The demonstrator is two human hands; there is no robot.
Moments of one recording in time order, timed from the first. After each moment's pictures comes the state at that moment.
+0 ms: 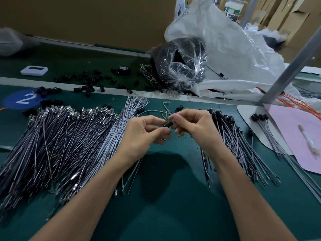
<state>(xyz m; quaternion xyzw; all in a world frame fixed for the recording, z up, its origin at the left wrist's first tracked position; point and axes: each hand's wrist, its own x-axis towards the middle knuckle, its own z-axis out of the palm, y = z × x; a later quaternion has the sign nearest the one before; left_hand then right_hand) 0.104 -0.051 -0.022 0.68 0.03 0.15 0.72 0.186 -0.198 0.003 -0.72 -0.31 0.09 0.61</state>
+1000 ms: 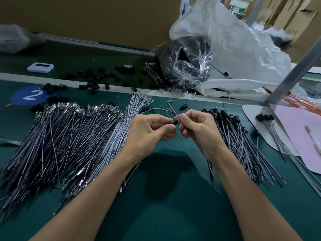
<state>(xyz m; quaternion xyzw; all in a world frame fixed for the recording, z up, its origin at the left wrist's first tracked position) 0.100 -0.053 -0.020 0.68 0.02 0.17 0.72 0.181 -0.192 -0.007 -0.68 -0.24 0.14 0.68</state>
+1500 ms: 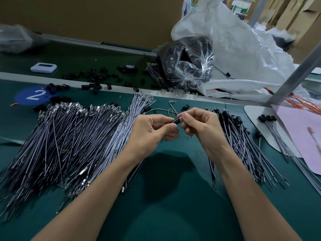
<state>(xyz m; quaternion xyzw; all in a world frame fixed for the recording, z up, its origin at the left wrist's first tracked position) 0.102 -0.053 -0.022 0.66 0.02 0.16 0.74 0.183 -0.197 -0.004 -0.68 -0.25 0.11 0.68</state>
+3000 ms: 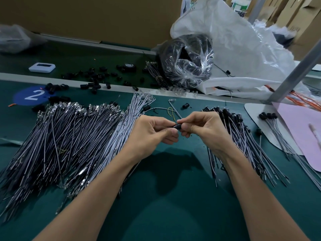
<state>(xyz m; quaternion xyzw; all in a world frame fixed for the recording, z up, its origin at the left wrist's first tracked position) 0.102 -0.048 -0.027 0.69 -0.01 0.13 0.71 0.190 -0.206 -0.007 -0.70 -0.34 0.12 0.62</state>
